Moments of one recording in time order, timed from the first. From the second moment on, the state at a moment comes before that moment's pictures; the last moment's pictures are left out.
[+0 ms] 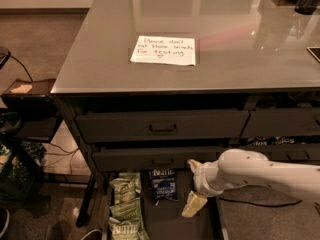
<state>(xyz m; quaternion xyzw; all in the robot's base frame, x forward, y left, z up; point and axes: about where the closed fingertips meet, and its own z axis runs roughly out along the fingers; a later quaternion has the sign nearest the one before) 0.456 -0.099 0.508 -0.63 0.74 0.12 0.23</state>
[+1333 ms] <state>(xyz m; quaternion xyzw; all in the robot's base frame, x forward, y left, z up) 0.479 -0.093 0.358 -0.62 0.73 0.15 0.25</state>
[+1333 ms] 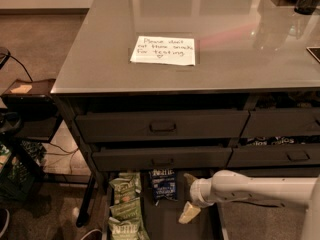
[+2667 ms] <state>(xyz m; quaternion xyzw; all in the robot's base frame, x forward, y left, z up) 0.505 -0.078 0.252 -0.59 0.73 0.18 0.29</state>
